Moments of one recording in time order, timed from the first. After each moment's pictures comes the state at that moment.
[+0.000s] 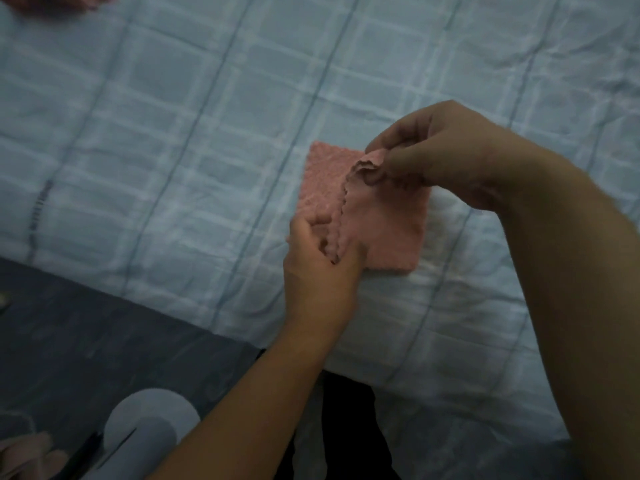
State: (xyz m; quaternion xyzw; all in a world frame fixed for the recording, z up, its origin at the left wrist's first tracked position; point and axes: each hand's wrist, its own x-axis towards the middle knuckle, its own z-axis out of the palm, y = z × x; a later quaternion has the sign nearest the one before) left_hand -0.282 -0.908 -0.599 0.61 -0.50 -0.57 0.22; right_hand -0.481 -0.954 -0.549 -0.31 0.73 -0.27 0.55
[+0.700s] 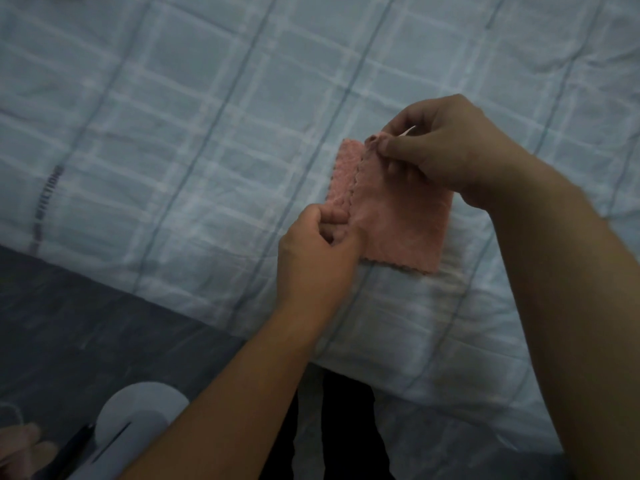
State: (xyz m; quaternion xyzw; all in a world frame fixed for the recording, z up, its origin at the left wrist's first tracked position) left_hand -0.259 -0.949 -0.613 0.62 -0.50 -0.58 0.17; right_hand -0.455 -0.984 -0.571 -0.35 0.78 -0.24 0.46
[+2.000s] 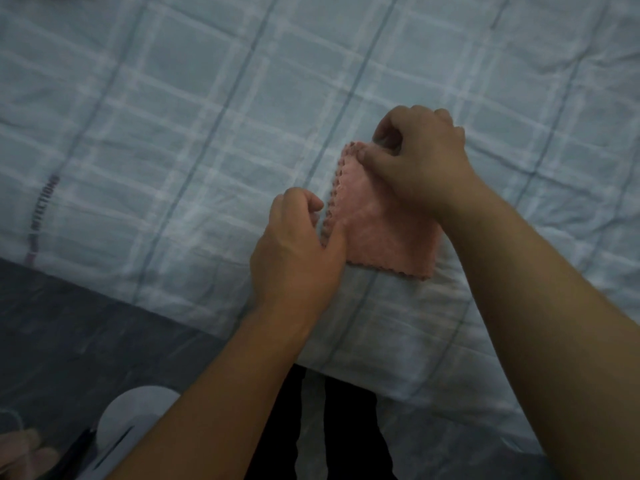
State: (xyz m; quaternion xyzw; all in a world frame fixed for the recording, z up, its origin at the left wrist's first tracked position) left_hand -0.243 -0.972 -0.607 0.60 -0.69 -0.39 0.10; right_hand -0.438 -0.994 -0.612 -0.49 0.84 -0.10 0.21
